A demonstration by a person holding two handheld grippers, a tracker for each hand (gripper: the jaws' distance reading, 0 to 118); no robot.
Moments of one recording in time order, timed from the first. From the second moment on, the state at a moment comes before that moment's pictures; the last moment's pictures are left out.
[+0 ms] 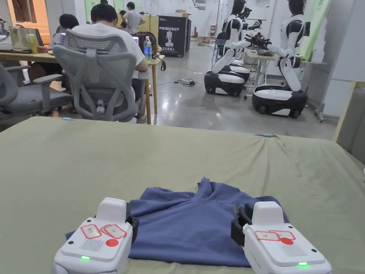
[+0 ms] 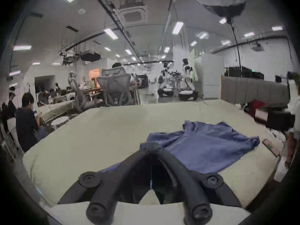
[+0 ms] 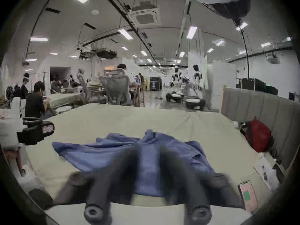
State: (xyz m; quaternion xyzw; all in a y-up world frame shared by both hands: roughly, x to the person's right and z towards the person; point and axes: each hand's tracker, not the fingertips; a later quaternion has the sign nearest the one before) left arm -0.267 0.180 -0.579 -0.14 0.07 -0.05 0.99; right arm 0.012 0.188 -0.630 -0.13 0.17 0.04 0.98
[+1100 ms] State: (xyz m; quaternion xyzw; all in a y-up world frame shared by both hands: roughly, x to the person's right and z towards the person) left arm -0.405 0.142 -0.641 -0.37 0.01 0.07 0.93; right arm 0.028 0.146 -0.871 -0.29 0.17 0.14 0.93
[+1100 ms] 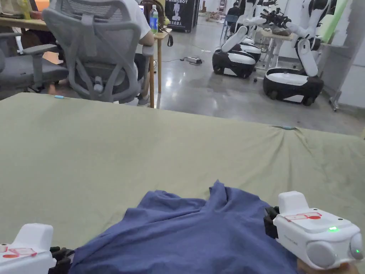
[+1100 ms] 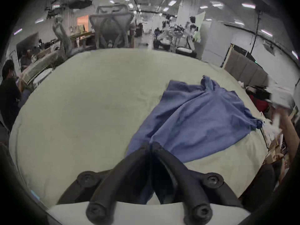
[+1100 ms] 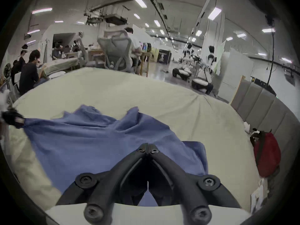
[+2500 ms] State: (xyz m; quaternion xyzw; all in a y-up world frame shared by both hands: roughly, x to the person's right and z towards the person) left arm -0.379 0.382 -0.809 -0.15 0.12 -0.05 0.98; right arm 0.103 0.431 -0.854 -0.05 0.06 0.13 0.99
